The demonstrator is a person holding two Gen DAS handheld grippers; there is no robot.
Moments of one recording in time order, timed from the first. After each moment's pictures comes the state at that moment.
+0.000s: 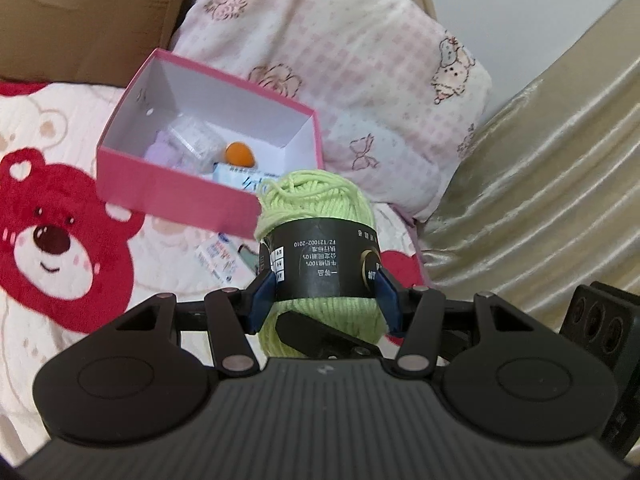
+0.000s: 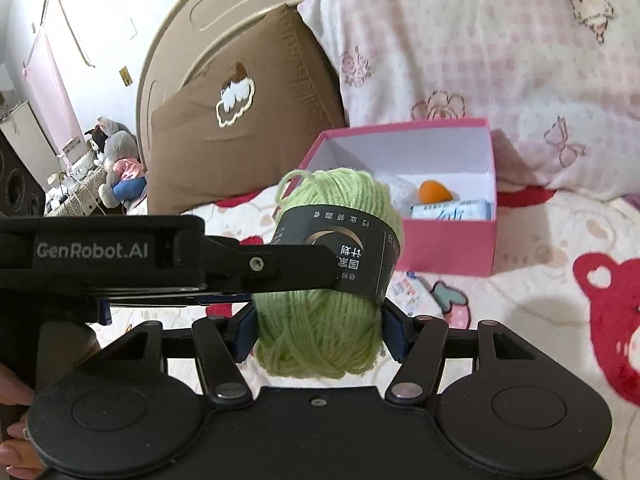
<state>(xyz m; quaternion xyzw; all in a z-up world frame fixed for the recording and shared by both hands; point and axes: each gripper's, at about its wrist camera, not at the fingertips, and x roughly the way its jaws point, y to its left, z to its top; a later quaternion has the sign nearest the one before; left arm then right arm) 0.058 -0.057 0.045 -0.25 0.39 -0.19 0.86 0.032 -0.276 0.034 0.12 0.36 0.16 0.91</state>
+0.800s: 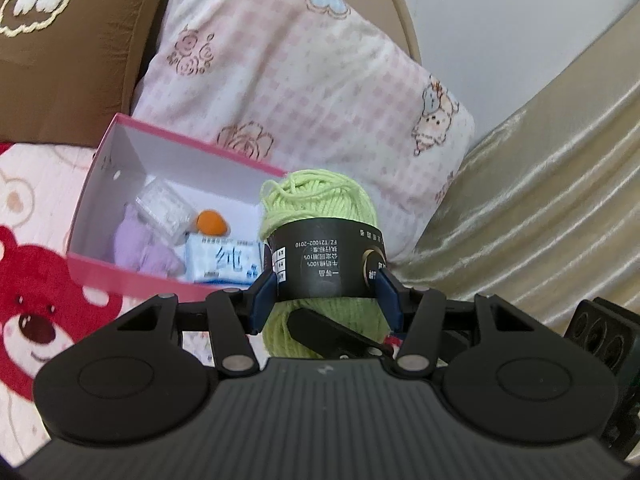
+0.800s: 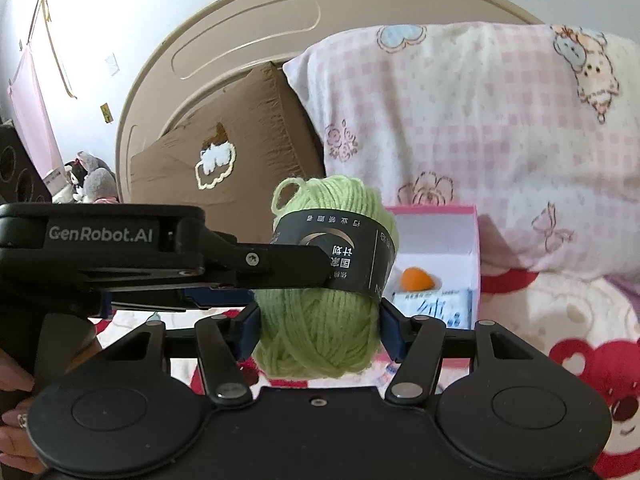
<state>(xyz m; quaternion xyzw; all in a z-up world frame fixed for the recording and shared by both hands) 0.147 -0.031 0.100 -0.26 0.38 -0.23 0.86 0.096 -0.276 0.095 0.10 0.32 0.12 0.93</state>
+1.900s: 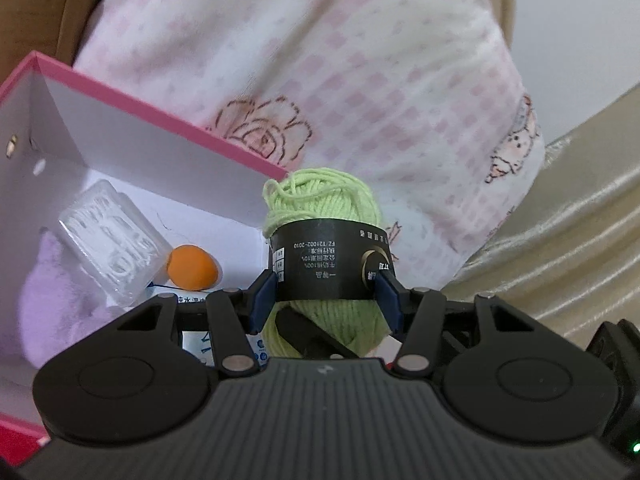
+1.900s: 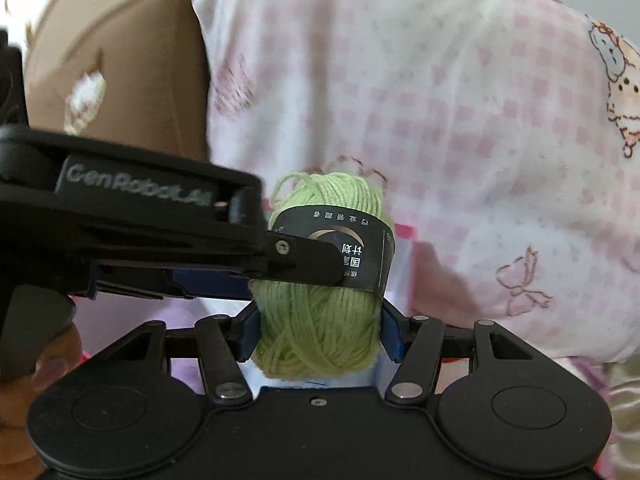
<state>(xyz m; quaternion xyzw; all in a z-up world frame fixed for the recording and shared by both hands) 0.319 -0.065 -0.034 -0.33 0.40 -0.25 0.82 0.249 -0.301 0.002 -0.04 0.36 0.01 0.93</state>
